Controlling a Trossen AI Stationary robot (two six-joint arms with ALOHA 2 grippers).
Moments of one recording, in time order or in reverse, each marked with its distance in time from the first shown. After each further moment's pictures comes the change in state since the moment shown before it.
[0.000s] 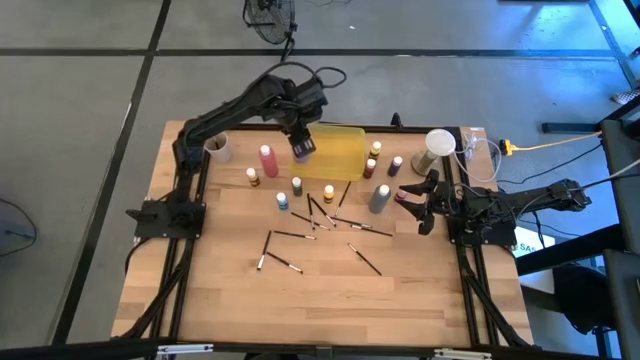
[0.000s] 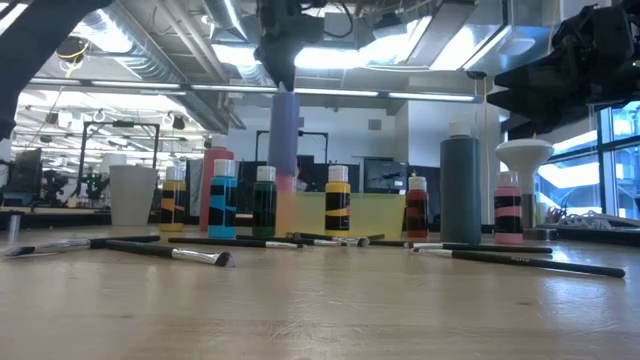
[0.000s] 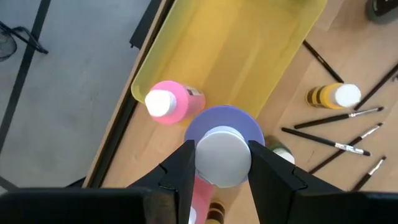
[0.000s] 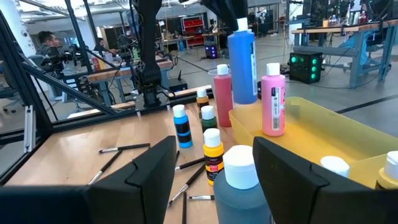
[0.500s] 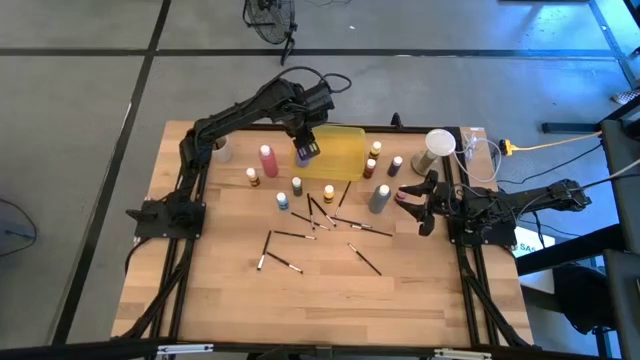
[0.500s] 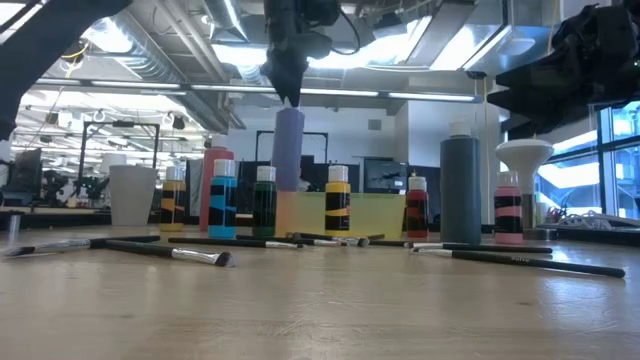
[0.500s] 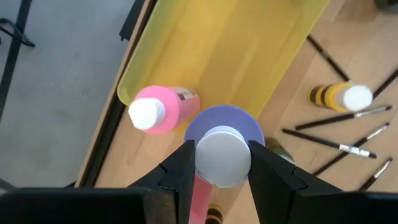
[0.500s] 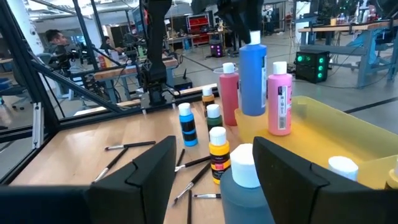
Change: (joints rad) left arm 0.000 0.058 -0.011 0.020 0.016 0.012; right arm 0.001 0.000 0.000 -0.006 -0.024 0.006
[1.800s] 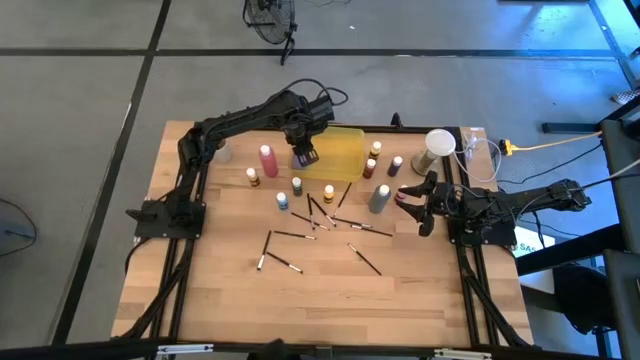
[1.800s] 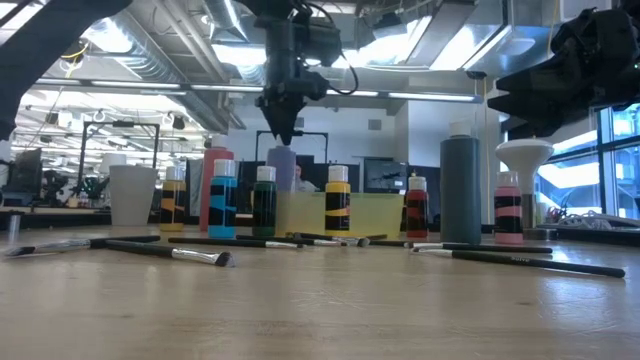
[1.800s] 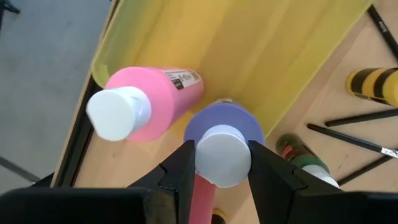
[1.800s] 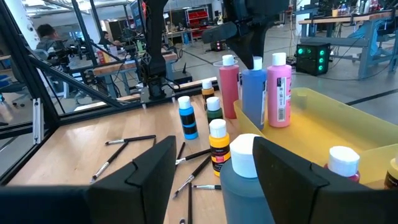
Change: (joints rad) left arm 0.032 -0.007 -0.258 0.153 -0.015 -0.023; right arm 0.000 0.000 0.000 -0.027 -0.002 0.020
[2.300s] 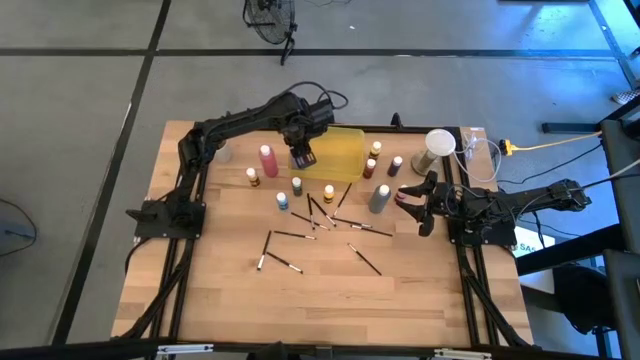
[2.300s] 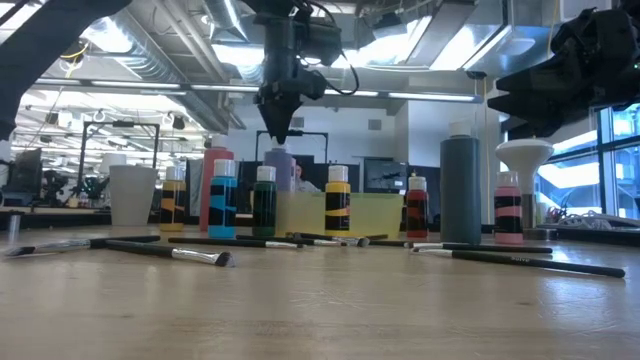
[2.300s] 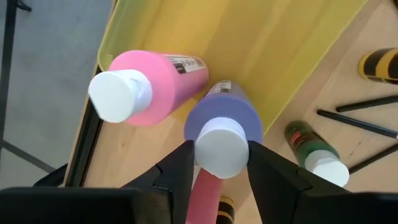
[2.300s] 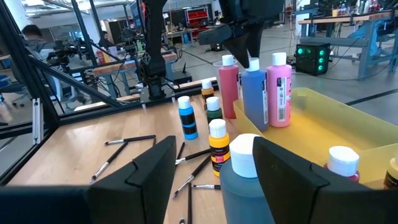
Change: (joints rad) left arm -0.019 0.000 0.002 -0.041 -0.030 0.023; right arm 0.000 0.000 0.000 0.000 0.002 0.000
